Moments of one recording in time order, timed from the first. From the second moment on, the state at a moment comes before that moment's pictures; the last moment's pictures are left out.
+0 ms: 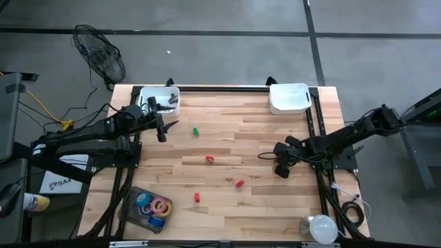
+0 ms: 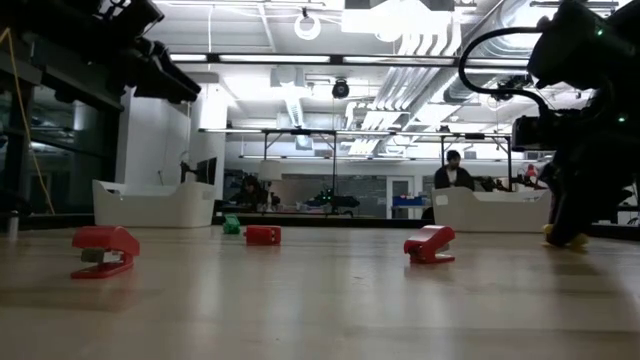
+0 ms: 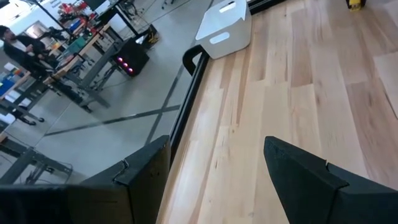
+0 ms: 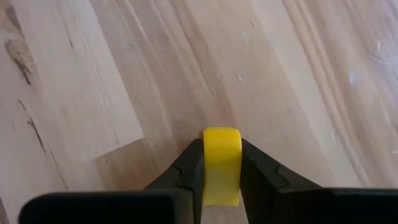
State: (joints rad) left arm 0.31 0.52 0.46 -0.20 -0.19 0.53; right arm 0.23 1.15 0.36 -0.38 0.22 0.61
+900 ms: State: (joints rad) left arm 0.31 0.52 0.46 -0.21 -0.20 0.53; right arm -0.03 1.15 0.56 -0.52 0.57 0.57
